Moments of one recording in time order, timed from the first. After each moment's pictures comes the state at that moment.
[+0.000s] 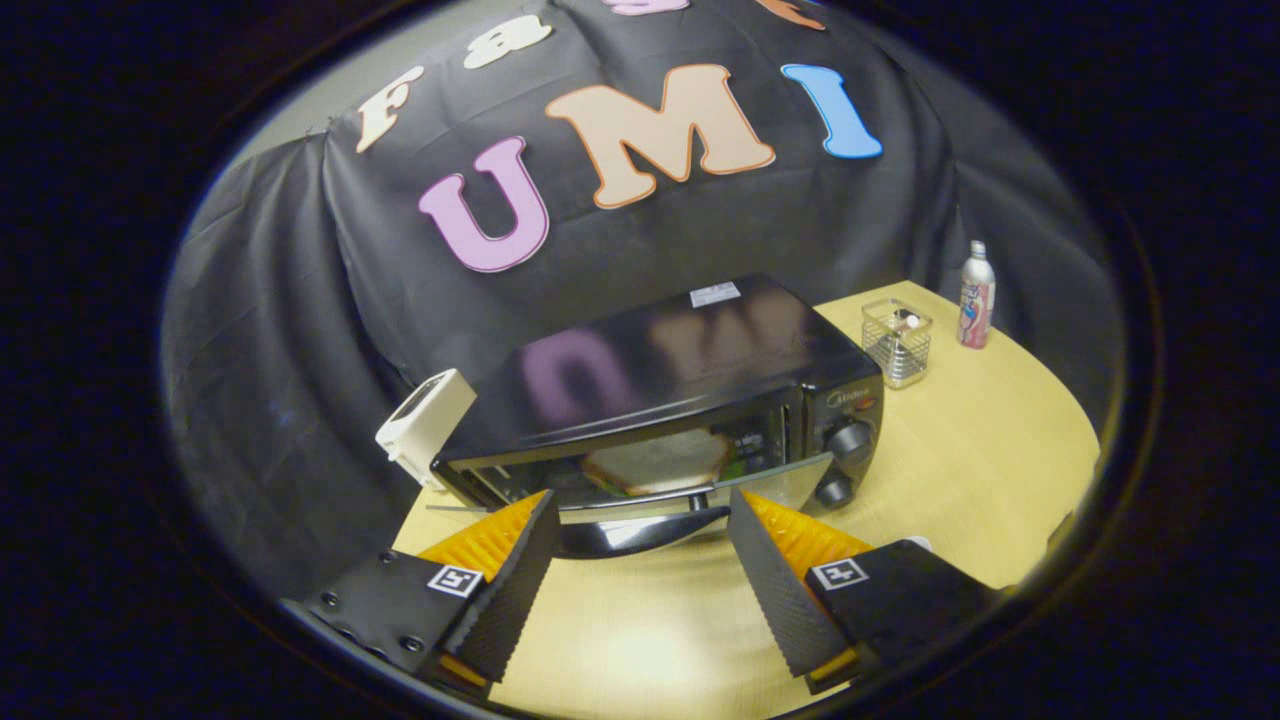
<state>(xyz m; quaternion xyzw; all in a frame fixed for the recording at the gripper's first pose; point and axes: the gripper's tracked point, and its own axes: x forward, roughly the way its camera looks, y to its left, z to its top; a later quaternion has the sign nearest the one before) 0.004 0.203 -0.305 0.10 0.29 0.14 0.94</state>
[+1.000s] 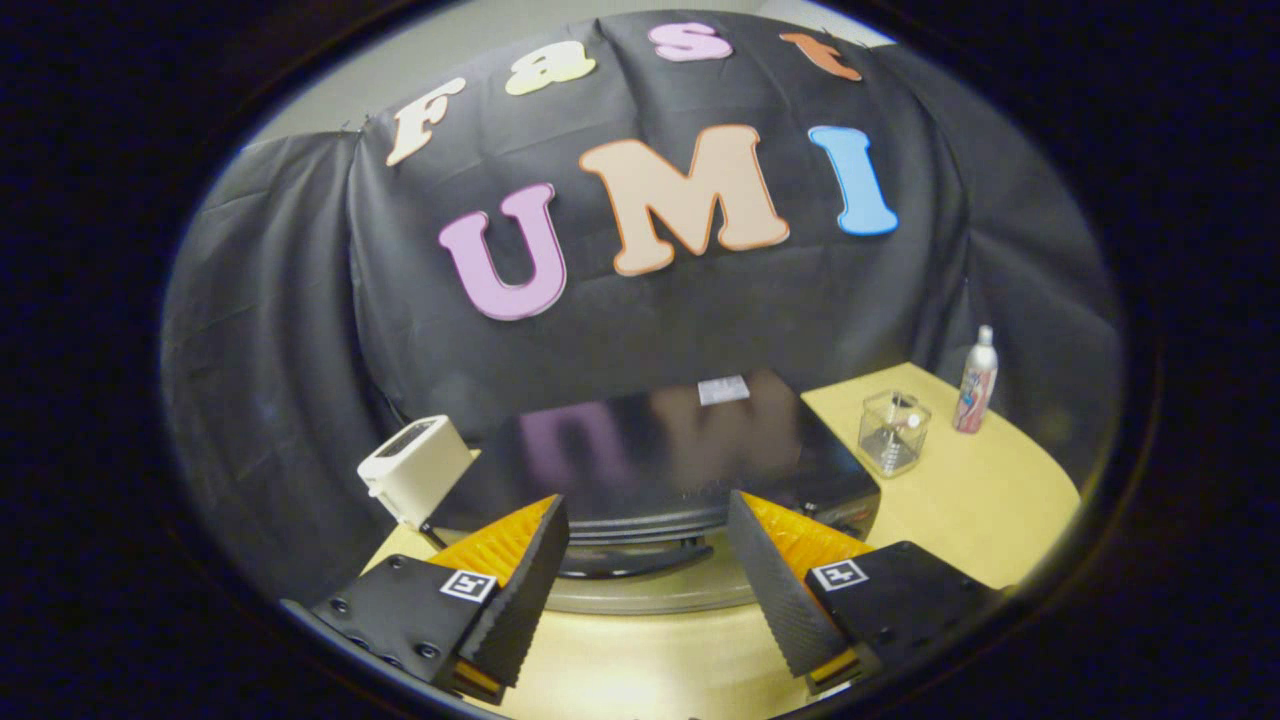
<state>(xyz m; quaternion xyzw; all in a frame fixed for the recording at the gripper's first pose) 0.042 0.209 -0.232 0.06 0.18 0.14 0.97</state>
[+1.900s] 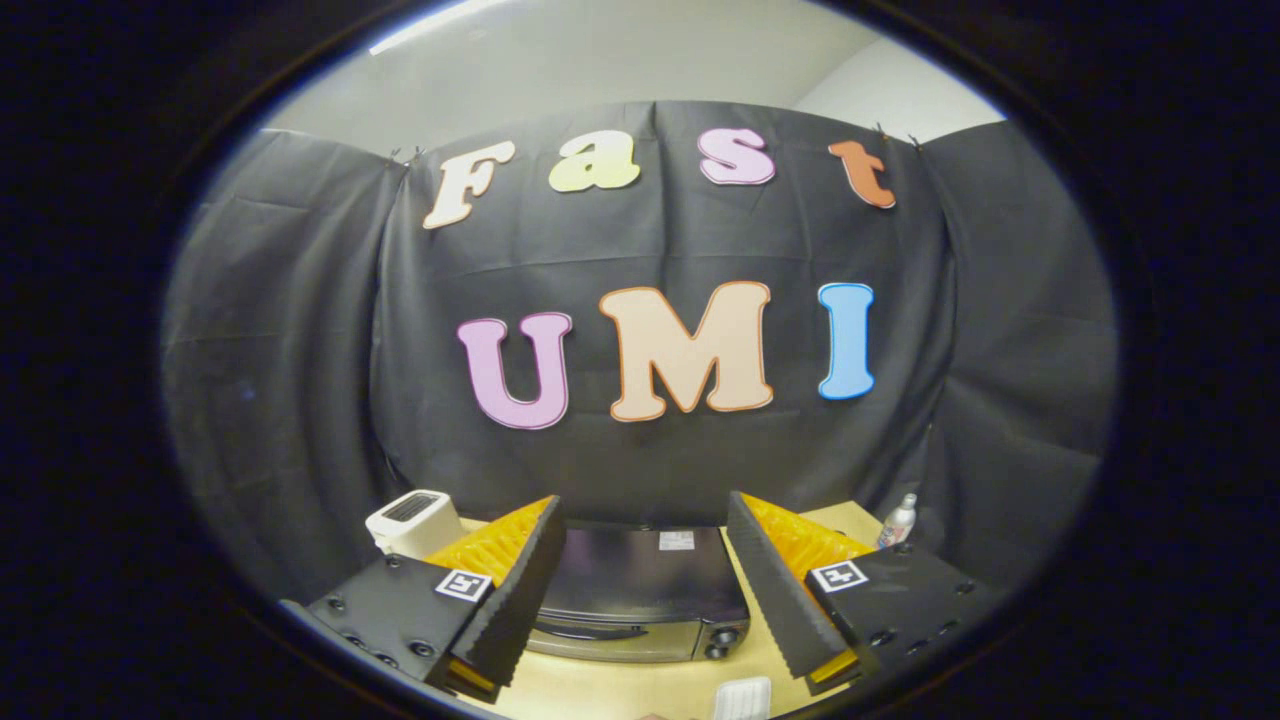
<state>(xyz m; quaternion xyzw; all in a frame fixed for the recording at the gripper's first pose) 0.012 0.165 -0.060 -0.01 0.06 0.12 0.99</state>
